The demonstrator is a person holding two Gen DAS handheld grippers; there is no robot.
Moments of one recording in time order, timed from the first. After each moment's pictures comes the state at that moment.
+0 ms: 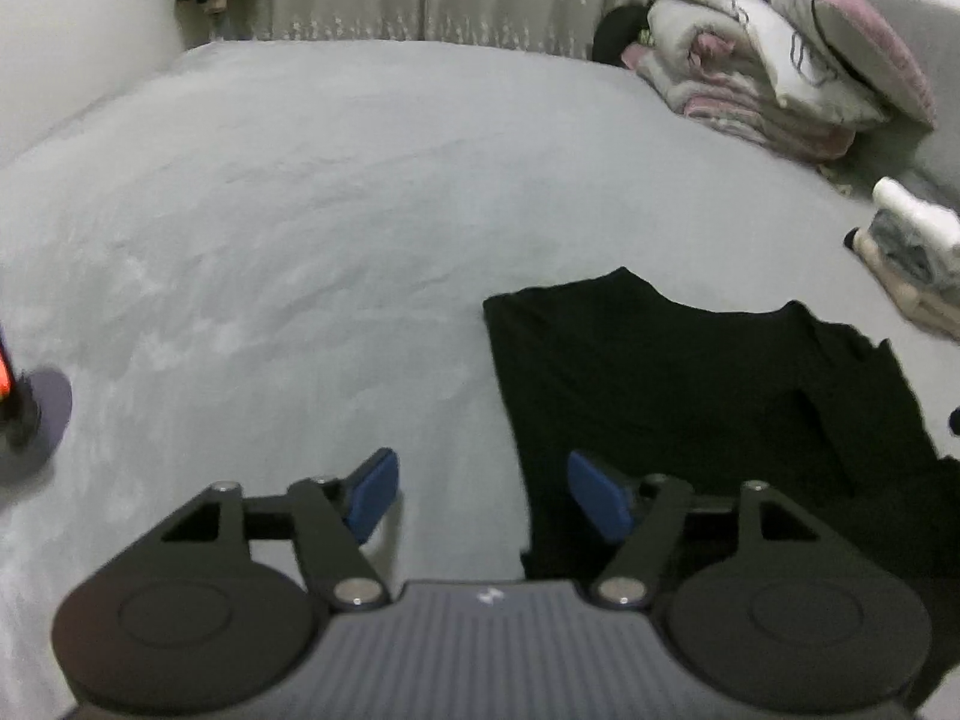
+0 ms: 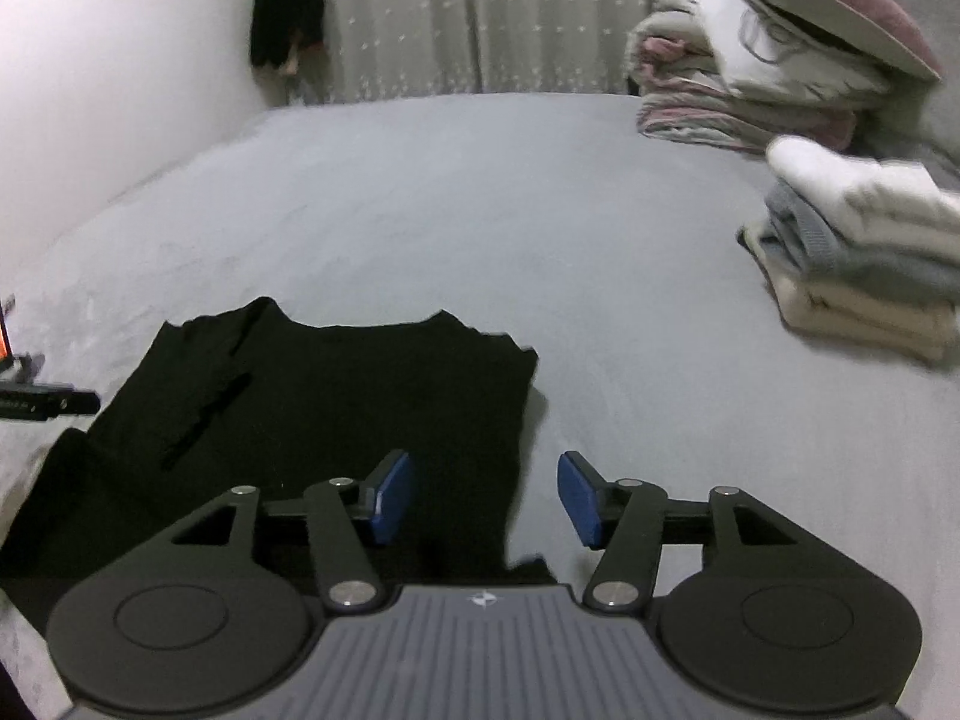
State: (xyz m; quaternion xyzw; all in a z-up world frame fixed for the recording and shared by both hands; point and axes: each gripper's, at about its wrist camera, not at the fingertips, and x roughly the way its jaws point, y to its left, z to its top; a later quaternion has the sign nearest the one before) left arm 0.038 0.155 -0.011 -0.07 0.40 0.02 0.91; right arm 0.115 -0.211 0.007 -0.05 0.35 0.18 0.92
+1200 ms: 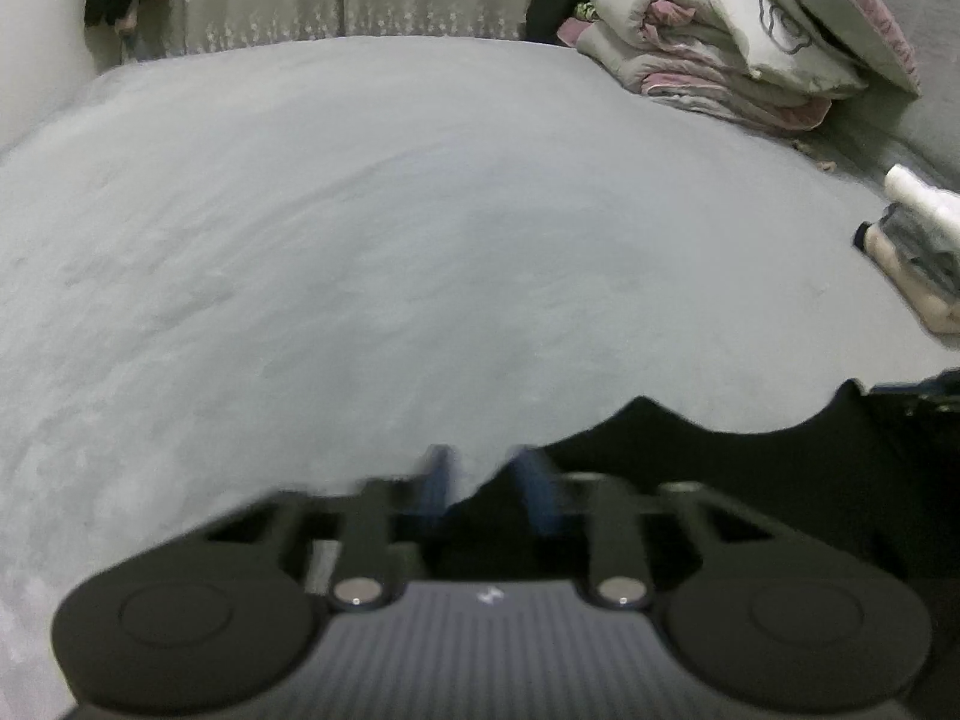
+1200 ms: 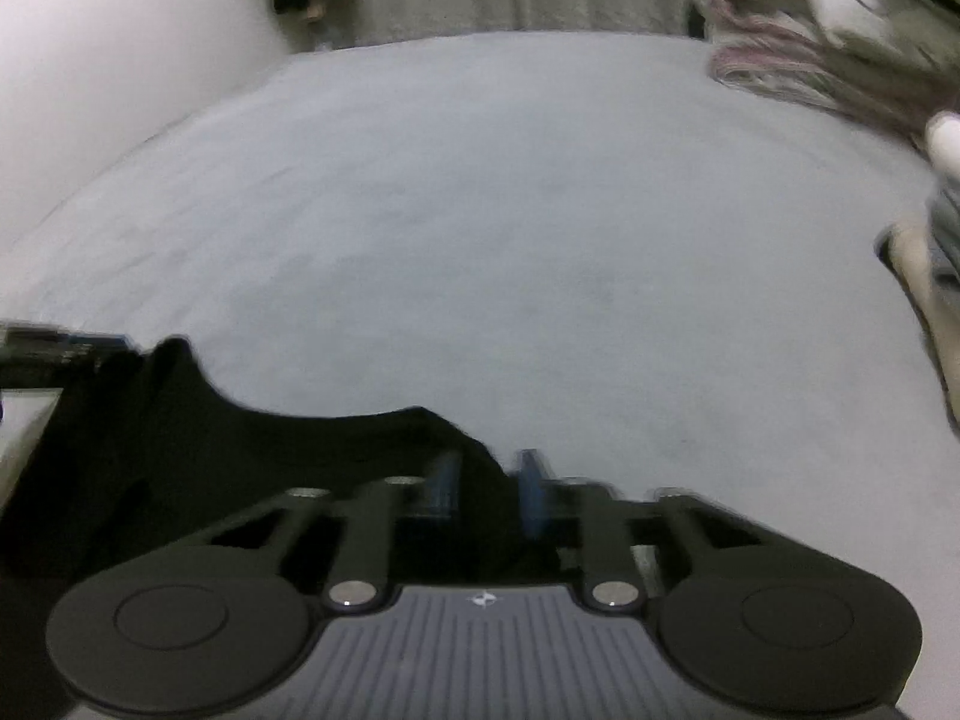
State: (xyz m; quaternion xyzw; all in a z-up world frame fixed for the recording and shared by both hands) left arm 0.176 0.149 -0.037 -0.06 0.41 -0.06 0.91; right arm 0.259 -0.168 -0.040 -0.04 0.41 0.23 0.88
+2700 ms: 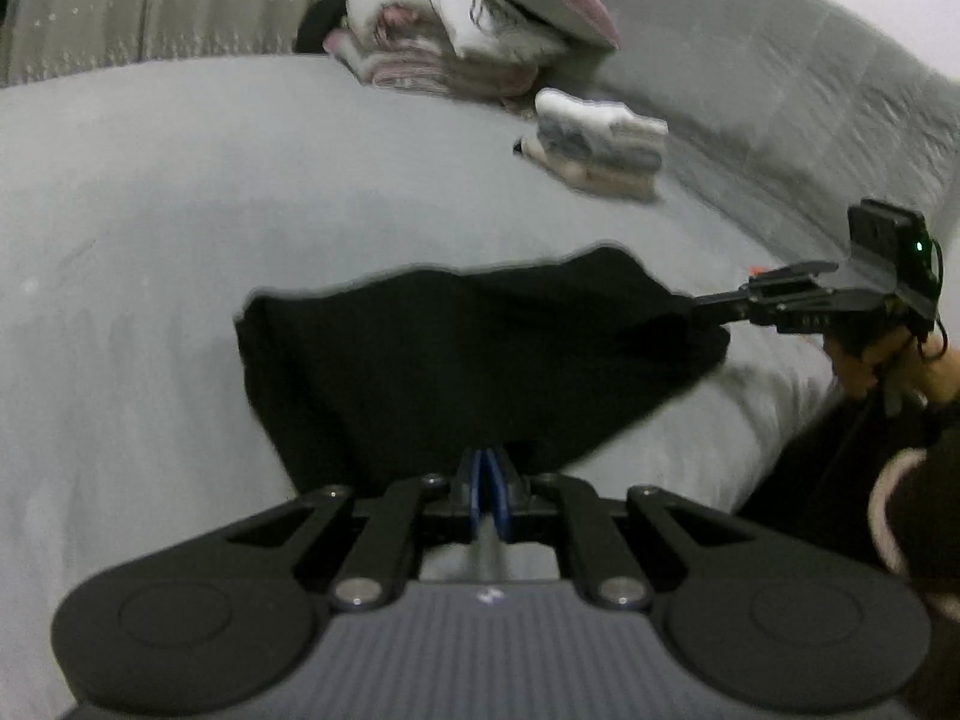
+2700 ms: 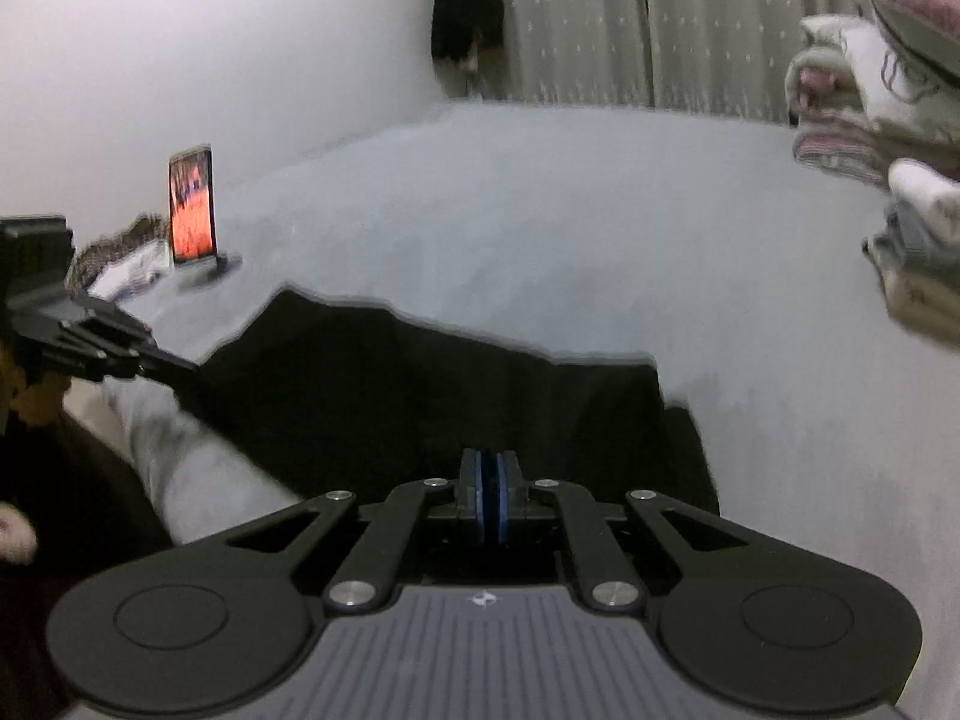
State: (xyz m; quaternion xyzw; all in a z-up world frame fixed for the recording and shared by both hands) left arm -0.114 0.127 -0.011 -0.04 0.38 -0.28 0.88; right arm 0.002 -0.243 -0.014 -0.06 0.33 0.35 0.87
